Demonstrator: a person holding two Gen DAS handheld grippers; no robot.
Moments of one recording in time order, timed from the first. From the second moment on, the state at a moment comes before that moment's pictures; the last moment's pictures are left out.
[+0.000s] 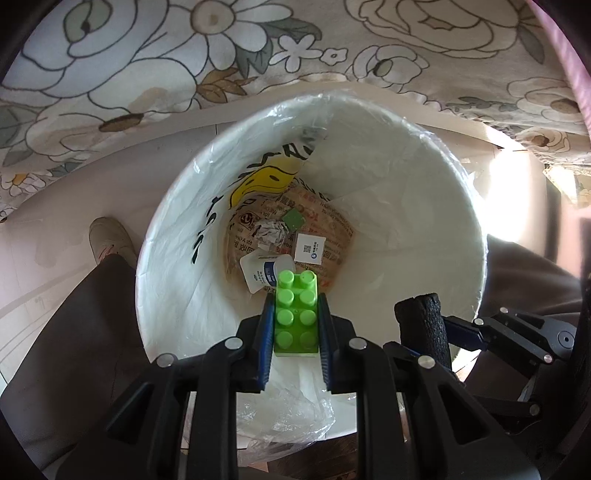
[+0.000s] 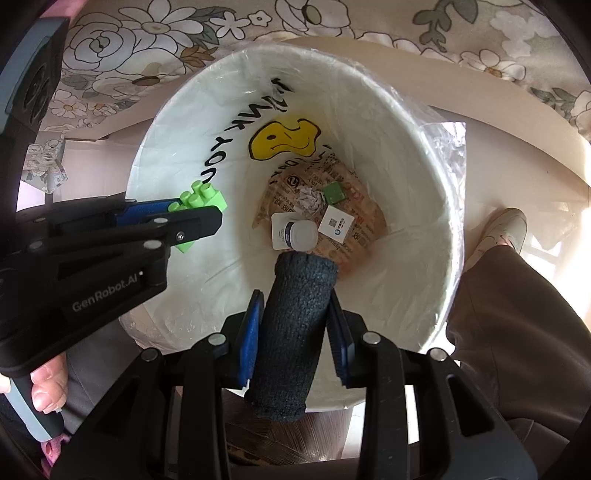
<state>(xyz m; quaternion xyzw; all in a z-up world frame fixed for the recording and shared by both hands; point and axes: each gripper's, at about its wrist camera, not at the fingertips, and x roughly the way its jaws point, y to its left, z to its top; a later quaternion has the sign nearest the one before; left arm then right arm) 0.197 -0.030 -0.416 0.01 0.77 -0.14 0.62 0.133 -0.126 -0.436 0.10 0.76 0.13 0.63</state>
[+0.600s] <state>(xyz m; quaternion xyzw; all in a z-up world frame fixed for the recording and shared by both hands) 0.202 -0.032 -0.443 0.02 0.78 -0.12 0.61 0.137 -0.116 -0.462 0.08 0.77 0.11 0.62</state>
